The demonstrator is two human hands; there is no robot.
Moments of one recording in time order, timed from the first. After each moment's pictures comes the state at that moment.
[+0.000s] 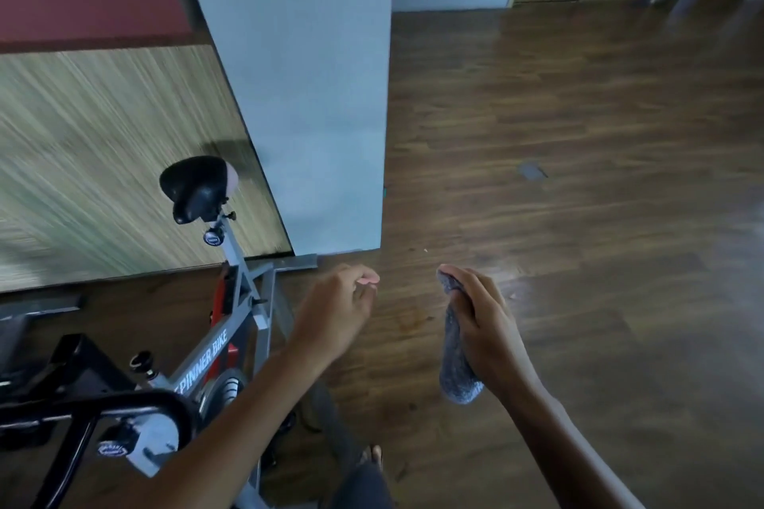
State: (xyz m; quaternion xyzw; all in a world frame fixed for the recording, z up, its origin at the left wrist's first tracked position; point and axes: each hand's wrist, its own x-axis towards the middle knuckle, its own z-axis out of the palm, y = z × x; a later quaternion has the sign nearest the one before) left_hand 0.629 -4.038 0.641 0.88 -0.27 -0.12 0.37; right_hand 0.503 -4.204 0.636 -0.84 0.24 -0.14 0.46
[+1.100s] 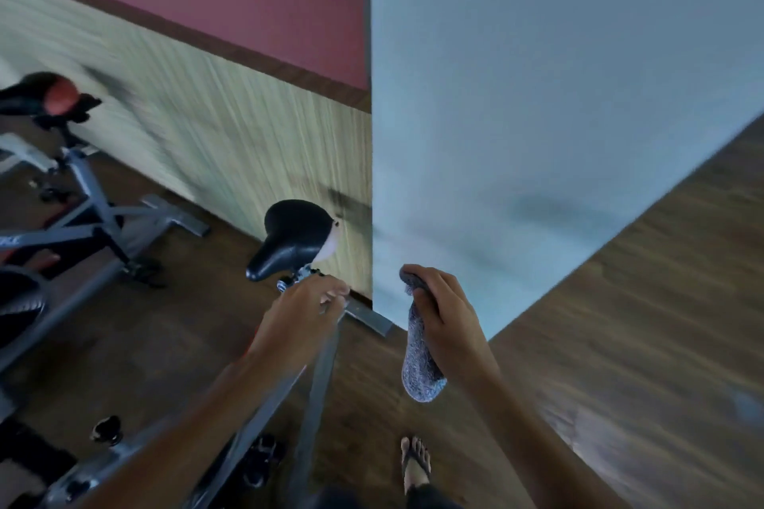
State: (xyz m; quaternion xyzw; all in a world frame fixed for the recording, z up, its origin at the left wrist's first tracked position) left_hand 0.986 -4.074 0.634 0.92 0.10 -0.06 0.38; right_hand 1.008 -4.282 0.630 -0.86 -0.08 0.09 0.49
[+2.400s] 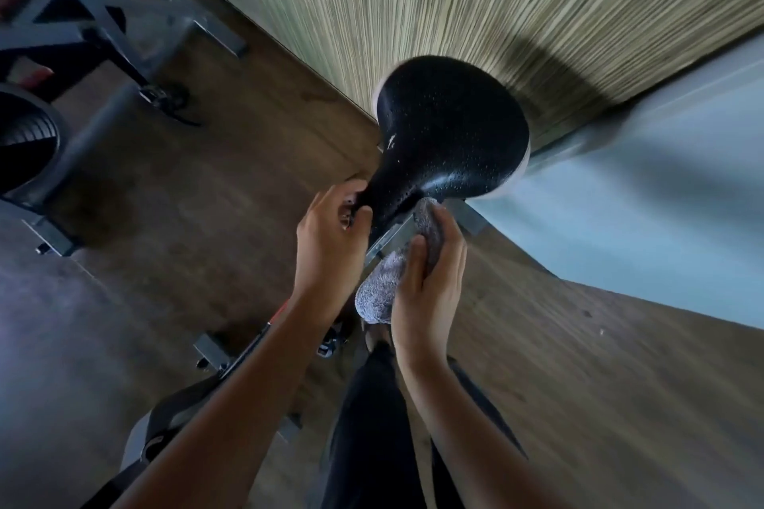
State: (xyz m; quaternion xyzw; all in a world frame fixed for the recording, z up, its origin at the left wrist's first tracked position) left_hand 1.112 -3.850 0.397 0.81 0.33 -0.03 0.47; right_hand 1.091 -3.960 0.368 -0.81 0.10 0.03 0.57
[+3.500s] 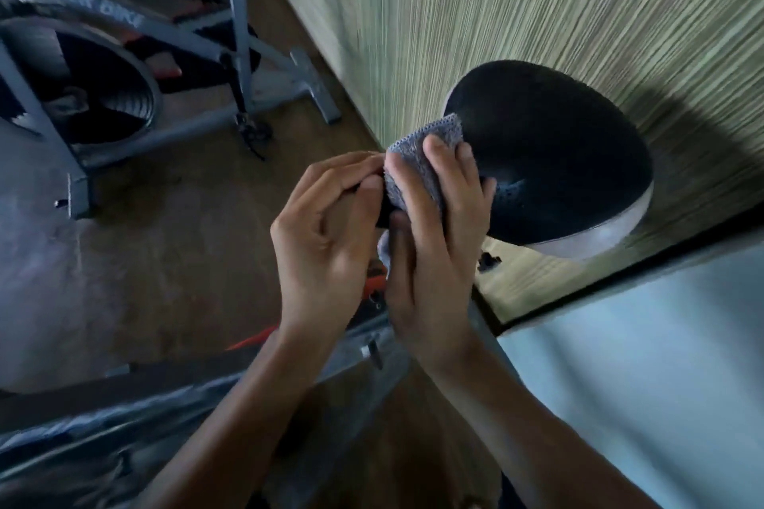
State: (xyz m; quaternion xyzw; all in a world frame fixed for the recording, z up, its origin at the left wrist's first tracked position) left_hand 1.092 -3.894 0.290 0.72 0.25 0.45 0.47; right_hand 1.156 -3.965 0.253 -0.73 -0.41 -0.22 0.50
